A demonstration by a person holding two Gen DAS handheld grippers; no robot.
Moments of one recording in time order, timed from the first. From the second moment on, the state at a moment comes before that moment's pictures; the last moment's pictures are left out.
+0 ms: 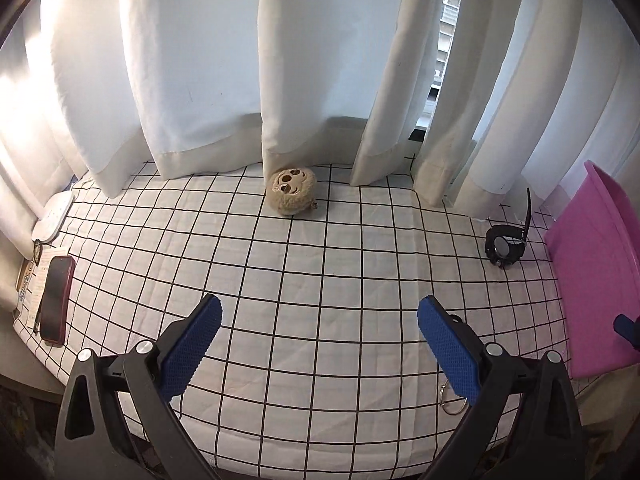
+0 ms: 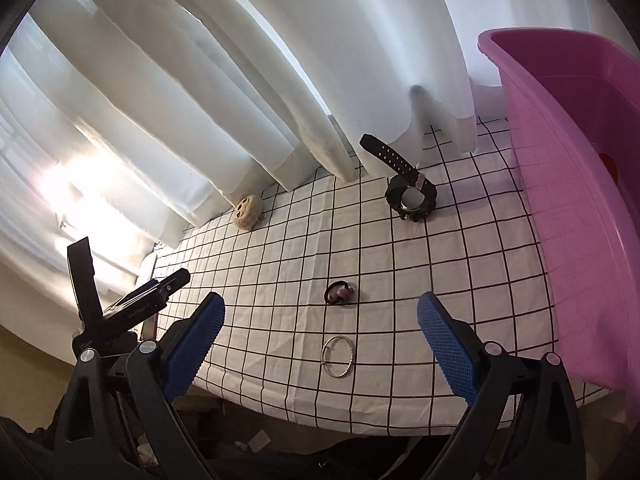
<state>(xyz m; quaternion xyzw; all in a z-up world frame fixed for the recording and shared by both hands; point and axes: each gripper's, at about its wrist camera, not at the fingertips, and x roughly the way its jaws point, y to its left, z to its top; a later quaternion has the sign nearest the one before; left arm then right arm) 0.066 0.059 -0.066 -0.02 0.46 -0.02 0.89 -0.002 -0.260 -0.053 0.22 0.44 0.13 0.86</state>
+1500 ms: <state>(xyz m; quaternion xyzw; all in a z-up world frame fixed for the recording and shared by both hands) 0.083 -0.036 -0.158 -0.04 0.48 -0.07 0.87 0.127 -0.268 -0.159 0.08 0.44 0.00 0.90</state>
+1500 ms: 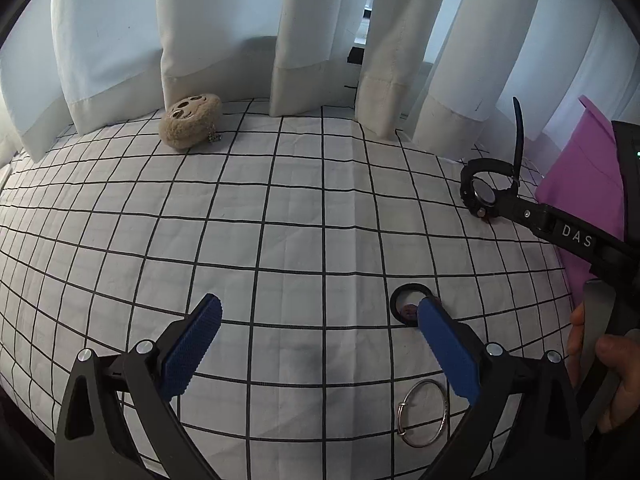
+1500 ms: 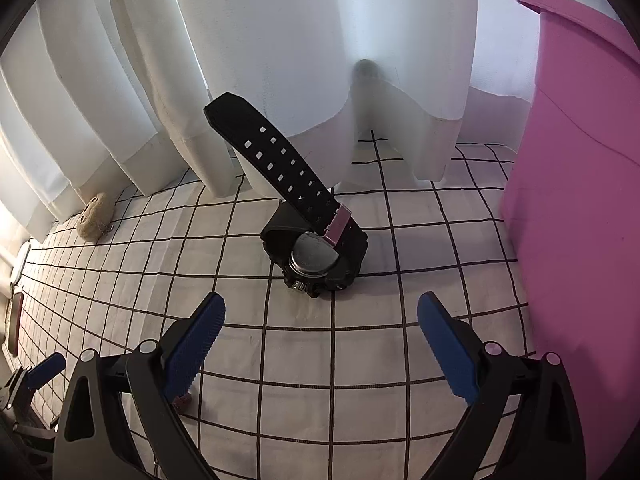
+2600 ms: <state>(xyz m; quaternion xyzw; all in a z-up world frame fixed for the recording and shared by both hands) 0.087 -0.109 -0.200 -0.03 0.46 -0.02 0.89 0.182 -0.267 -0.205 -0.03 0.44 0.01 0.90</state>
